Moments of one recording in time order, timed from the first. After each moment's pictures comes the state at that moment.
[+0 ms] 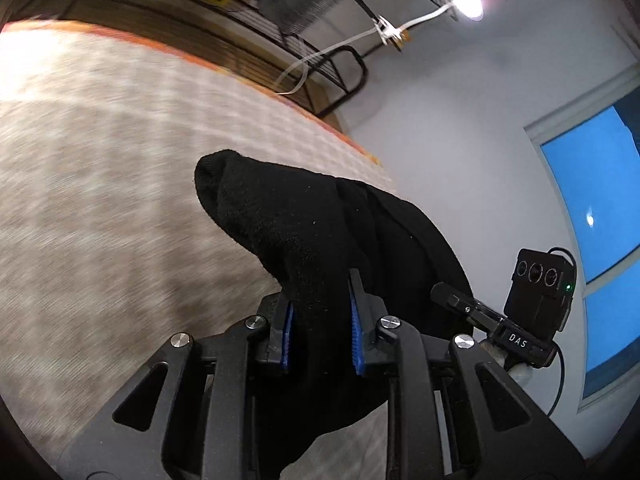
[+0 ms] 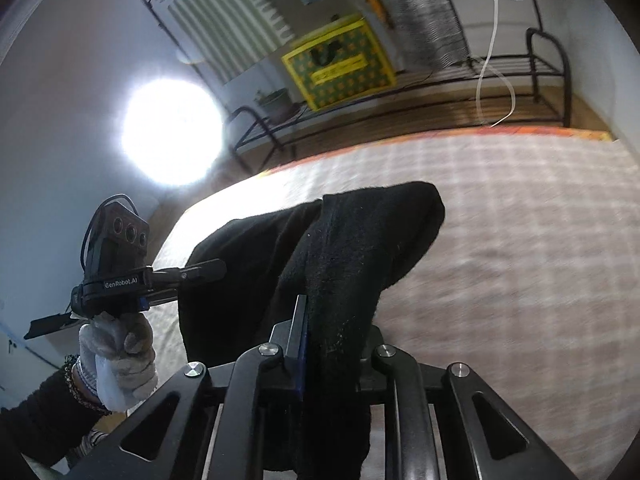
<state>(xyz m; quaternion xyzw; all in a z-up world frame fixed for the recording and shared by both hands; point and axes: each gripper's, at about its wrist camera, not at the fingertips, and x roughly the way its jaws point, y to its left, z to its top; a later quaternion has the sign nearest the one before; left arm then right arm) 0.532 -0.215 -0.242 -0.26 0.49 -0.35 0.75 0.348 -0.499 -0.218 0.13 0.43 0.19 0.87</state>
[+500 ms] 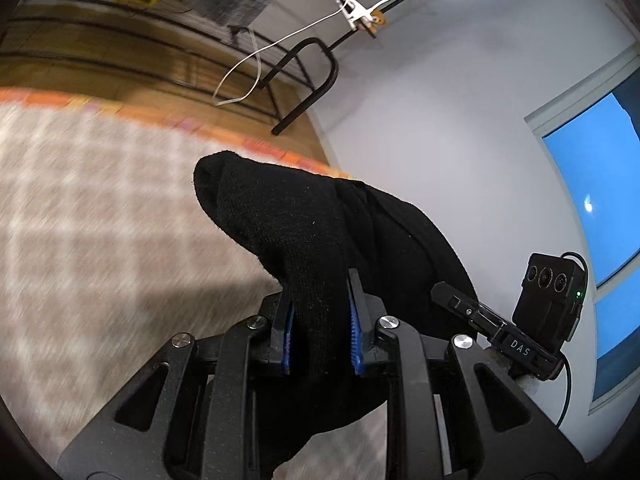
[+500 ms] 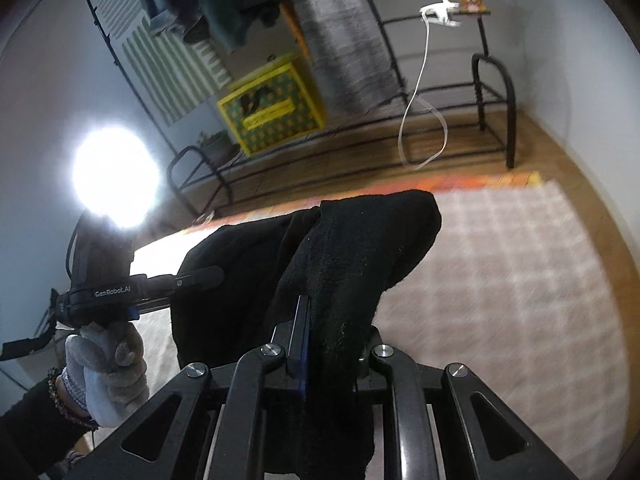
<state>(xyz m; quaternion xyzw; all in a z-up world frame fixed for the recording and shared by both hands) 0.630 -0.379 -0.241 -0.25 0.47 -0.38 0.76 0.413 -0.637 -0.196 0.12 0.39 0.12 0.91</state>
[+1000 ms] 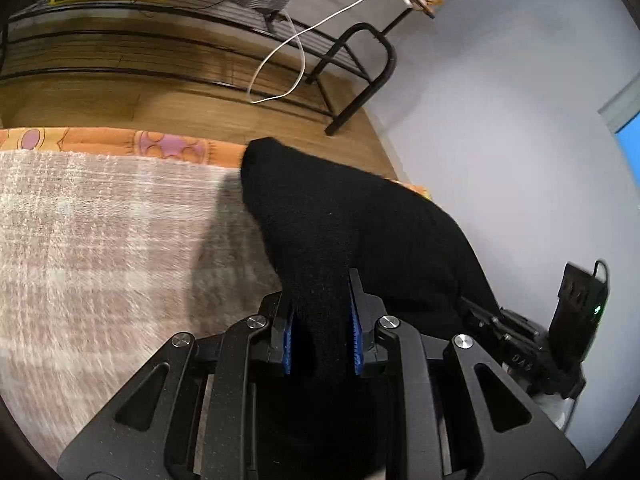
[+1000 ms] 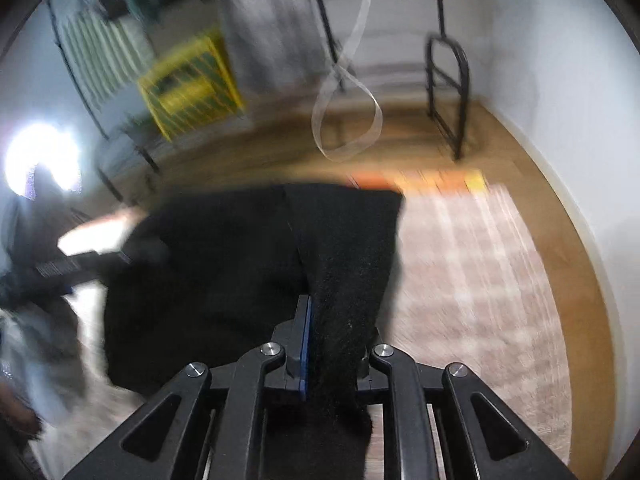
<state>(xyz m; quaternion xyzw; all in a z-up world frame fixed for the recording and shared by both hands) 0.716 -0.460 -0.301 -0.19 0.50 -0.29 0.79 0.505 -0.718 -0.270 0.06 0.46 0.03 0.89</state>
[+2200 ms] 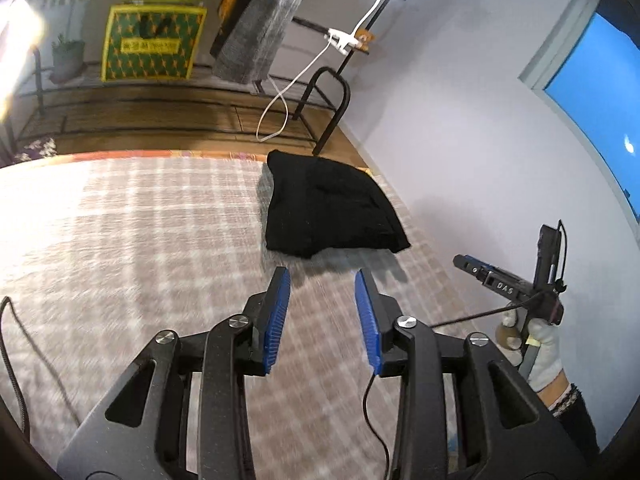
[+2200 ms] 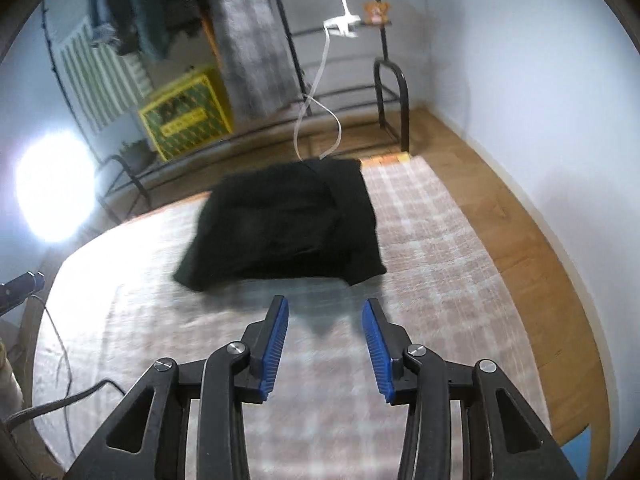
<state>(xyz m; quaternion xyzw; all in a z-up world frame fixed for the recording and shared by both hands) 0.459 -0.297 -0.116 -0.12 0.43 -0.31 0.84 0.304 -0.649 -0.166 0.09 0.40 -0.05 0.91</state>
